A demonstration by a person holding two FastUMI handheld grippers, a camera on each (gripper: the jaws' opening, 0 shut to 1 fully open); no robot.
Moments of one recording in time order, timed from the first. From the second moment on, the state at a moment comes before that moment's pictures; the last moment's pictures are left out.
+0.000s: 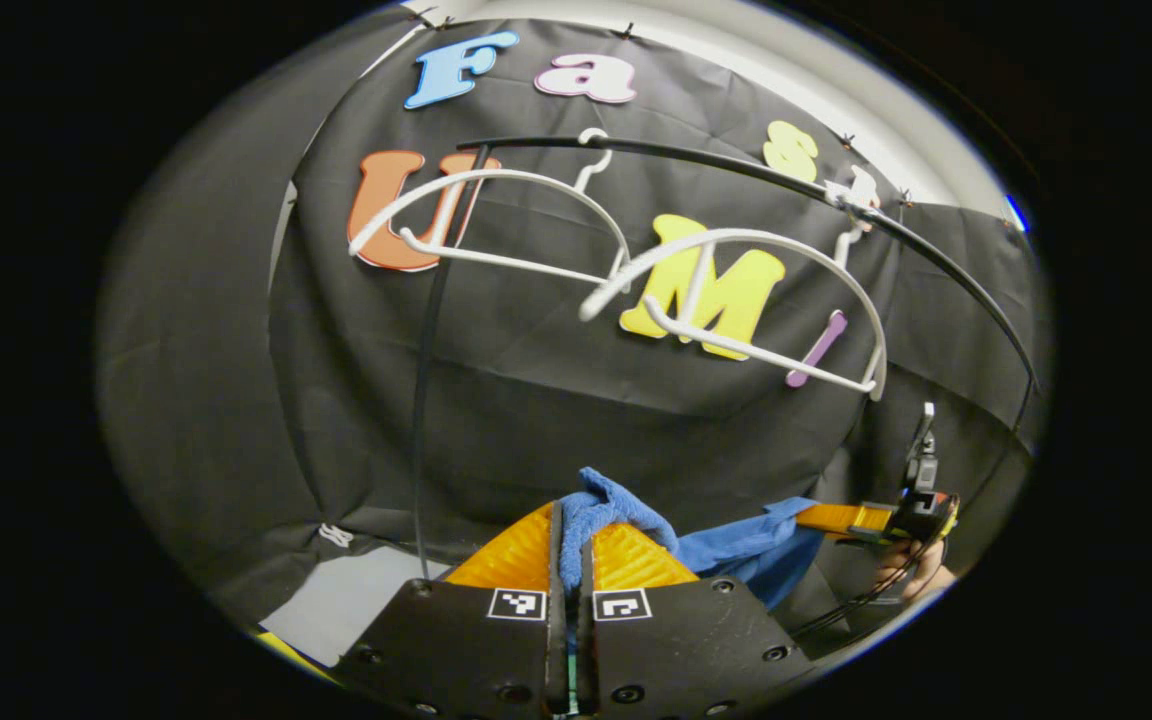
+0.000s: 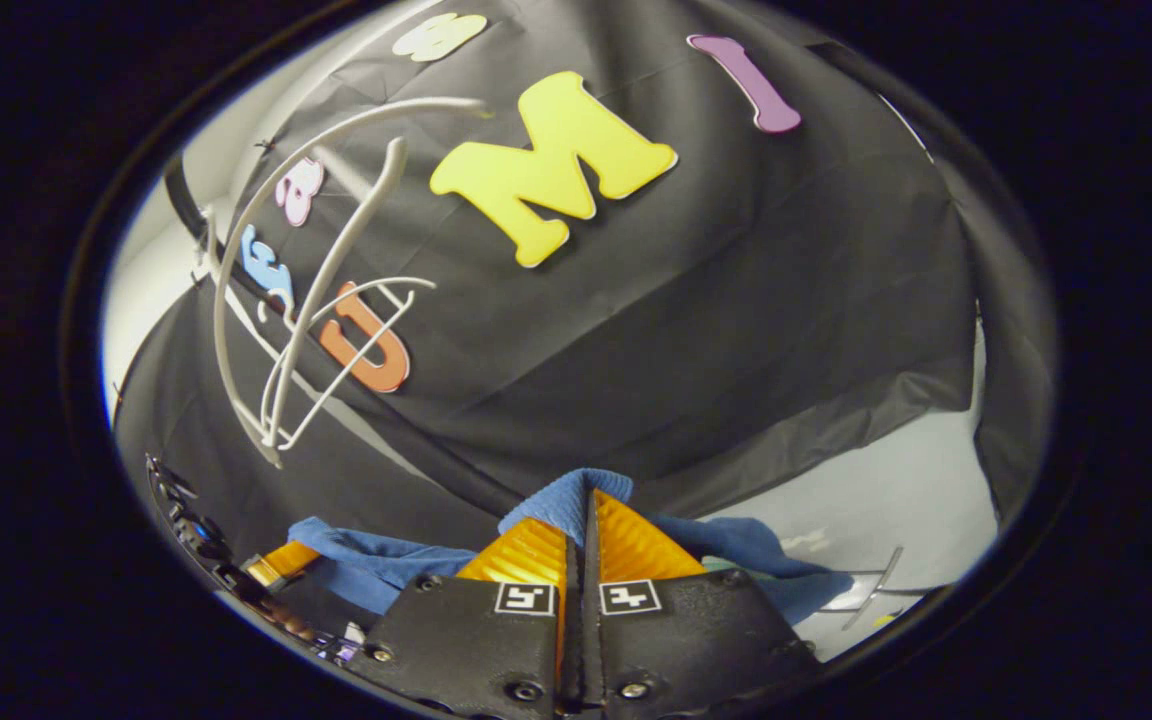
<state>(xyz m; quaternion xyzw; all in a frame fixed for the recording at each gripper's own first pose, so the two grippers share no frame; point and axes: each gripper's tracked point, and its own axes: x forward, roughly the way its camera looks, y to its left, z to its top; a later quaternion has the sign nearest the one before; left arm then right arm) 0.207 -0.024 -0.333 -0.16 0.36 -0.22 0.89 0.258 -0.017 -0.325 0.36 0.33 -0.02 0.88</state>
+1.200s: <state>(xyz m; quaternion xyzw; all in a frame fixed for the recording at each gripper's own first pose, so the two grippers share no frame) 0.168 -0.101 -0.222 -0.22 0.28 -0.33 0.88 0.241 0.108 -0.238 0.56 0.30 0.16 0.76</state>
